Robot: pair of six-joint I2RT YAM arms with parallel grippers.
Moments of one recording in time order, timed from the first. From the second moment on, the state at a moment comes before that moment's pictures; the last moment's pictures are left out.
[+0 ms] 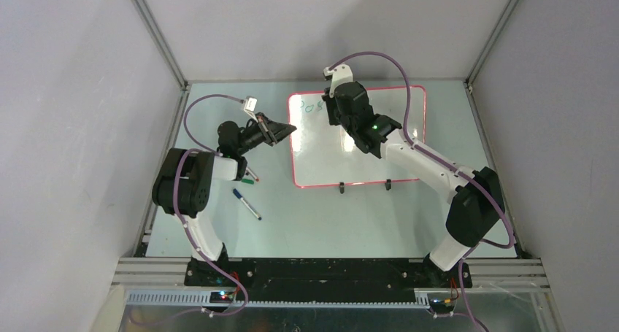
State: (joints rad) left arm -0.16 1.82 0.74 1.16 0.79 -0.78; right arm 0.72 1.65 1.46 -0.17 0.34 0.08
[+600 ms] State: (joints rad) left arm -0.16 1.82 0.74 1.16 0.79 -0.78; right arm 0.72 1.65 1.46 -0.16 0.36 0.08
